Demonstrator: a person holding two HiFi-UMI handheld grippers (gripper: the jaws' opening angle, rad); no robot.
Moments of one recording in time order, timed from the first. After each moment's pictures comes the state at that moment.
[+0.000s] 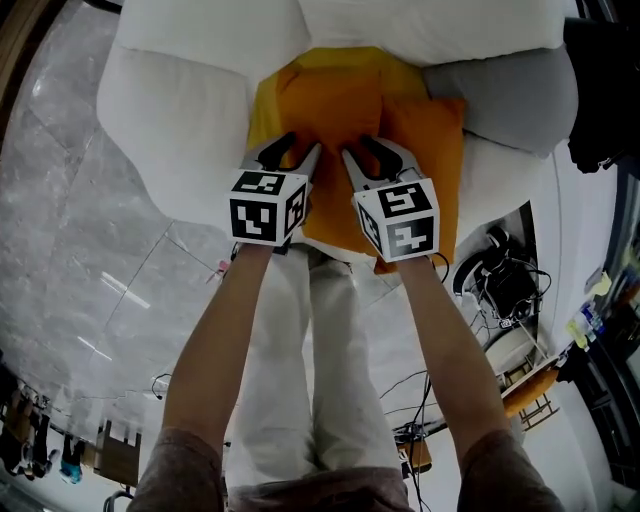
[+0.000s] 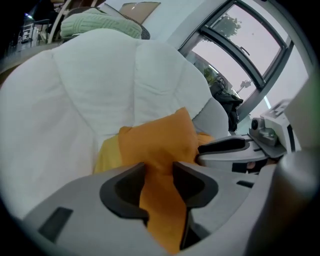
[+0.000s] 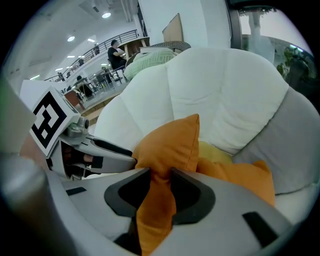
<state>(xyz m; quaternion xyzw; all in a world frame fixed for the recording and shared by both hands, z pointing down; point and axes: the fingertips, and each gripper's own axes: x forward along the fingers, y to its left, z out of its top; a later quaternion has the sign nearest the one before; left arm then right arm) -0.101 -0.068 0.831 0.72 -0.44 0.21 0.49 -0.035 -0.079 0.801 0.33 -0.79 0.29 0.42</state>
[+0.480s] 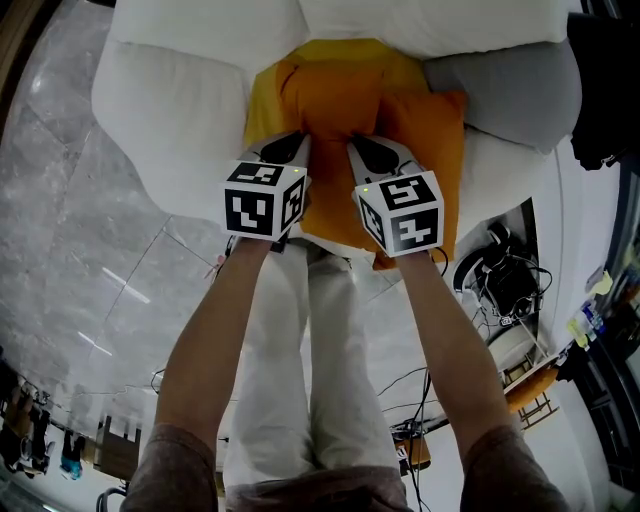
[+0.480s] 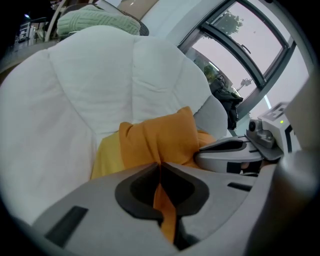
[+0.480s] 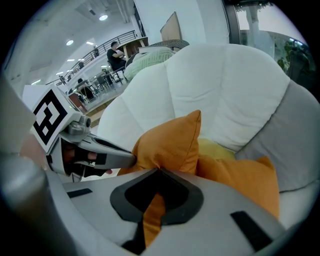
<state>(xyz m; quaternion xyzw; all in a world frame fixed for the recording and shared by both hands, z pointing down) -0.094 -0.067 0.828 0.72 -0.43 0.23 0.50 -0.032 -0.076 0.803 0.32 -0.79 0.32 0.41</state>
